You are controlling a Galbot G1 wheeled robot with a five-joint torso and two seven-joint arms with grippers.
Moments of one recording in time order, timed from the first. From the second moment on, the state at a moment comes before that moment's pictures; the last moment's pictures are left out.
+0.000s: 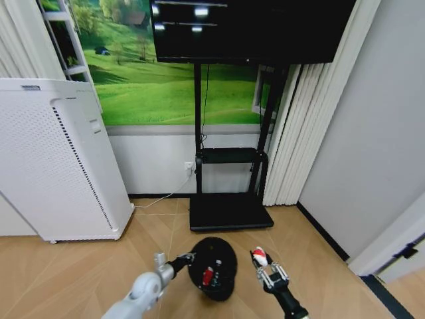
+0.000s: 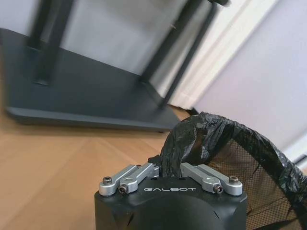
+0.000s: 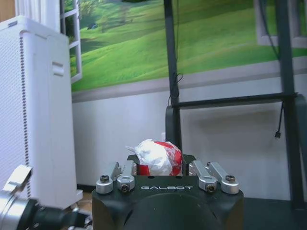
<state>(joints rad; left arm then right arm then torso) 1.06 -1.09 0.09 -1.55 -0.96 0.25 0.18 -1.93 1.29 0.58 2.08 0.34 0.39 -0.36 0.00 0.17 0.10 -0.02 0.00</state>
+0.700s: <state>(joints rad) 1.06 -1.10 0.18 -1.60 -0.96 0.25 0.22 -1.89 1.26 0.53 1.99 0.24 0.41 -0.43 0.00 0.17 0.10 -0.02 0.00</state>
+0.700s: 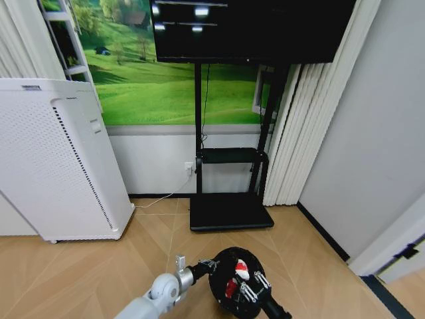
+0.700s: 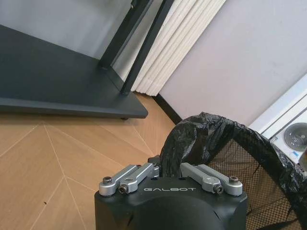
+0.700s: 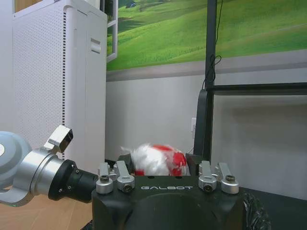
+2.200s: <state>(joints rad) 2.08 -1.30 -1.10 -2.11 -1.05 0.27 -0.11 -1.82 1.40 0.72 1.99 0.36 0.39 -0.12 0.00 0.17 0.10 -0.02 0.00</state>
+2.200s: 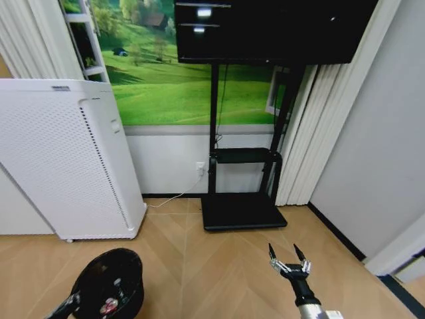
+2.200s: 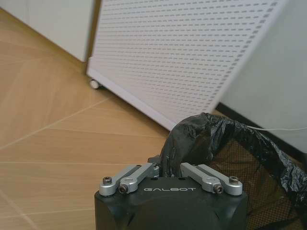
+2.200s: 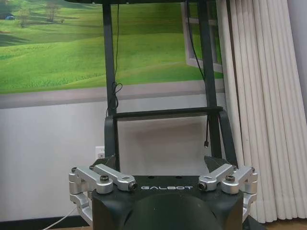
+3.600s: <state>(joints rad) 2.09 -1.36 -1.01 -1.87 -0.76 0.21 0.01 -1.76 1.35 0.73 1.90 0.45 0.42 -0.14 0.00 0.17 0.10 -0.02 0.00</state>
